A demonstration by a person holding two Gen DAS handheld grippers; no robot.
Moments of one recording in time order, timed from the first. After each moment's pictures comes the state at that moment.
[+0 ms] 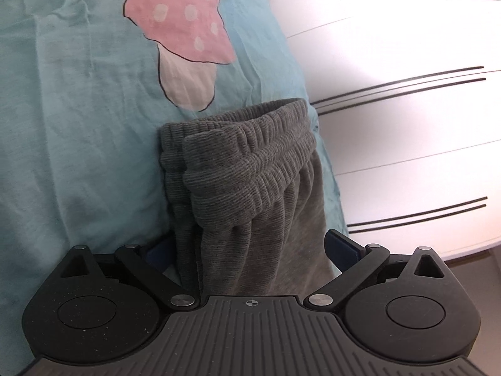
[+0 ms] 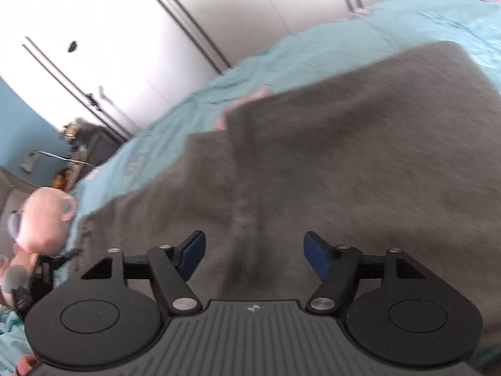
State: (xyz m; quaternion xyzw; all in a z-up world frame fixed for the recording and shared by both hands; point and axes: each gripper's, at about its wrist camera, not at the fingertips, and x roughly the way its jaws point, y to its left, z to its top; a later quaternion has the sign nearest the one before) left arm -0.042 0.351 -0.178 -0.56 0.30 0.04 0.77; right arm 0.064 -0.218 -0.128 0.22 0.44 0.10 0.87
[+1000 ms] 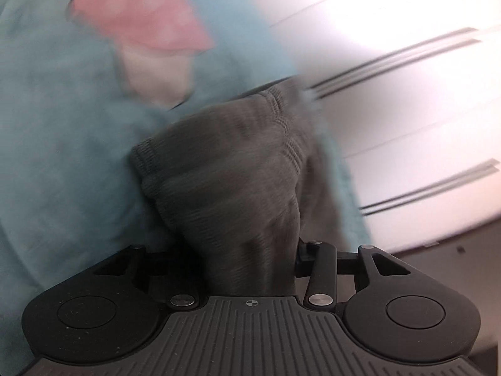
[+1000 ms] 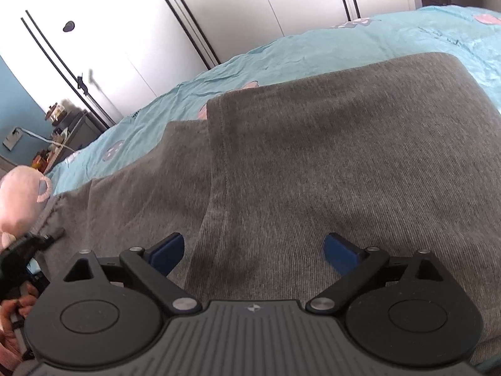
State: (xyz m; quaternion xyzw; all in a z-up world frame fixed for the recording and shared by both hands) left arm 0.013 0.339 -0.191 -0.51 0.32 0.03 0.80; right arm 0.072 -0.216 -0.143 0.17 0.42 0.10 0.88
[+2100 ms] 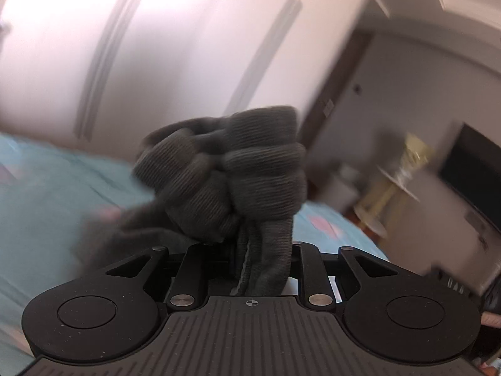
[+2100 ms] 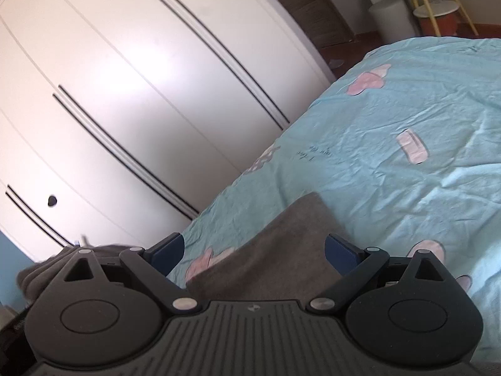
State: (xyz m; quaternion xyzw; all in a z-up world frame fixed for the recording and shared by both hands) left arm 0.024 -0.051 0.007 -0.18 0.26 -0.26 0.91; right arm -0.023 -0.381 -0.028 0.37 0.24 -0.04 0.90
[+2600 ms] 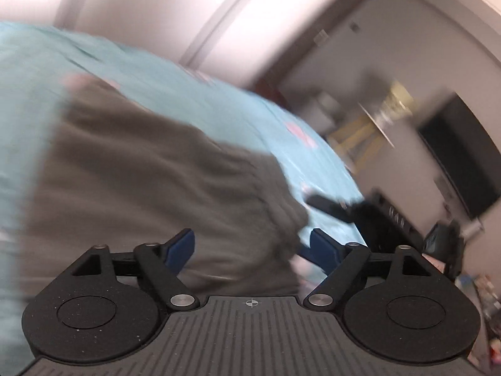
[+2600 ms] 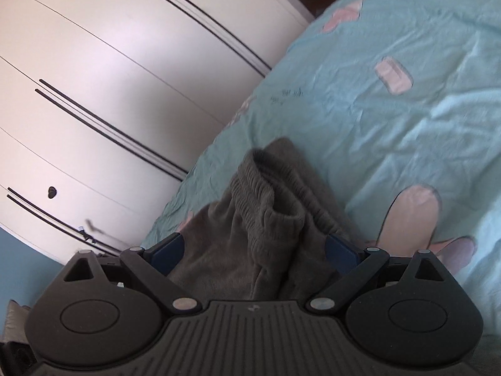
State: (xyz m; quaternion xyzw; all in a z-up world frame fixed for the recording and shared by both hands) left arm 0.015 -0.031 -0.051 -0.22 0.39 -0.29 0.85; right arm -0.009 -0.398 -0.106 0.42 0.31 0.00 0.85
